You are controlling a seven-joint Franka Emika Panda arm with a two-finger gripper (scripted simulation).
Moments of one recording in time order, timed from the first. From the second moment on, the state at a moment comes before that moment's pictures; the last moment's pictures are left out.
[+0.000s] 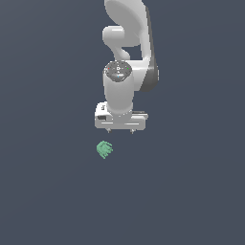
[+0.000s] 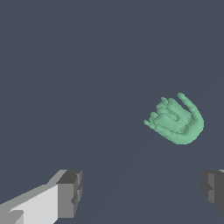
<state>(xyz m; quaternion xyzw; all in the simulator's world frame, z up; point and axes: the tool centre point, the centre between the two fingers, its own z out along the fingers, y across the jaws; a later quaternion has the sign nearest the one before) -0.007 -0.008 0.157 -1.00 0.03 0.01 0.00</state>
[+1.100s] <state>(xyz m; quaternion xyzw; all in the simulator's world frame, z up) -0.004 -0.016 0.162 -1.00 0.03 0.01 0.00</state>
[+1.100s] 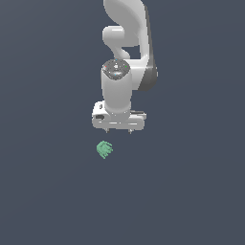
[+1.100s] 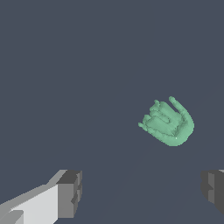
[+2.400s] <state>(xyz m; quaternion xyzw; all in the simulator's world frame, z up) 0.017 -0.089 0.093 -0.94 0.33 0.00 0.00</state>
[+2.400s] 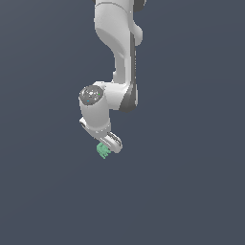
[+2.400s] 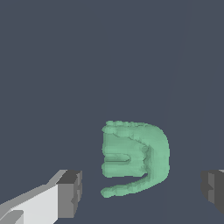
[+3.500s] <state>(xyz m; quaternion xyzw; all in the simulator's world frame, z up) 0.017 -0.091 0.041 -0.94 0.34 0.00 0.00</state>
